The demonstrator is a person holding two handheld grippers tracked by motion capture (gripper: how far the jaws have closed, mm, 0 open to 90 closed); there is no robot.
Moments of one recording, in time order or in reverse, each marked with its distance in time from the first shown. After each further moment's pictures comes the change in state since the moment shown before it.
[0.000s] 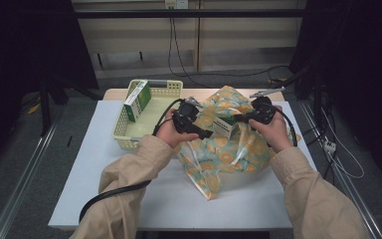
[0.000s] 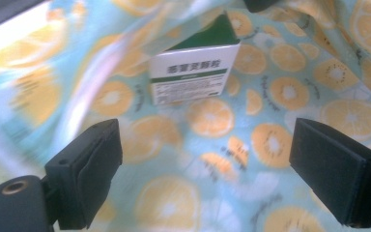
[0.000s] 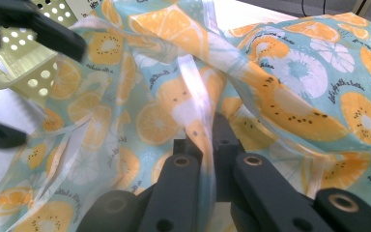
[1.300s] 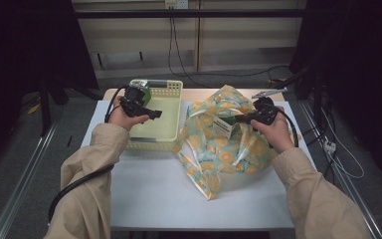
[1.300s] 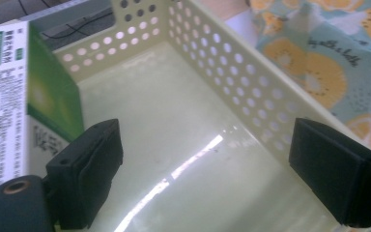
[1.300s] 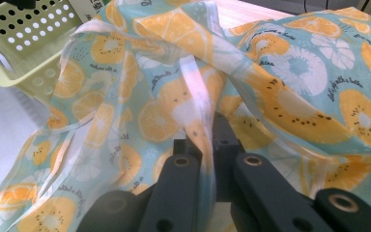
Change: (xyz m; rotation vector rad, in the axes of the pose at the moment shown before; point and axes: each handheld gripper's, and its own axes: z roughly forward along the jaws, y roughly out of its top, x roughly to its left) left arm 0.117 -0.048 -0.072 -0.023 0.267 -0.151; right arm -0.002 -0.003 -0.004 -0.005 0.012 0.006
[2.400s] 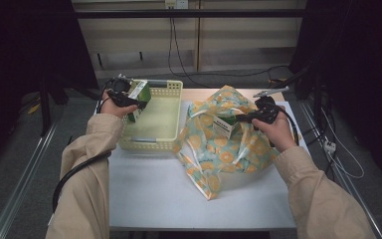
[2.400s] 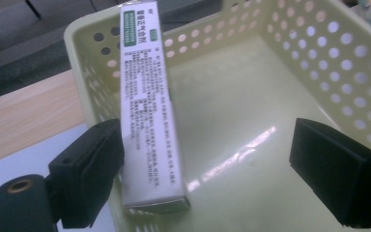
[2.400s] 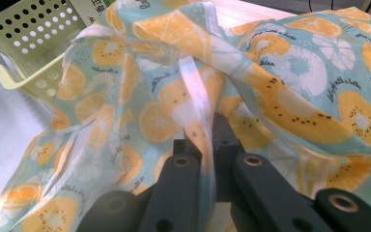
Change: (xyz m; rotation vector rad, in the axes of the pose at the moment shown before) left arm 0.054 -0.003 0.010 0.037 0.158 -0.088; right arm -0.006 0.001 -0.002 -0.003 0.019 0.012
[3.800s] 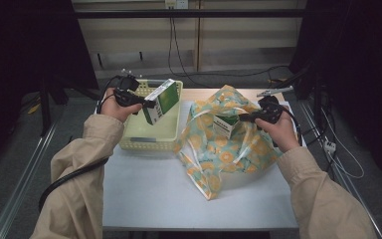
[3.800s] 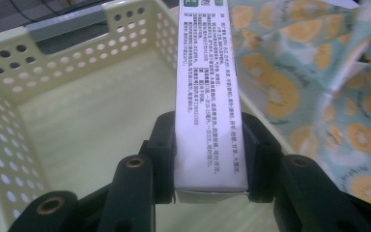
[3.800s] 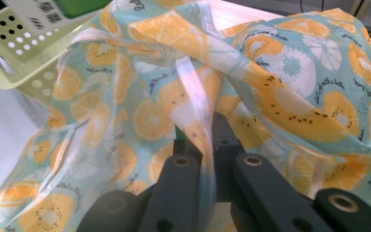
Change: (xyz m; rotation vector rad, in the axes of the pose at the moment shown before) left arm -0.063 0.024 -0.067 -0.006 -0.249 0.031; right arm -0.002 -0.001 -0.008 -0.005 -0.024 0.001
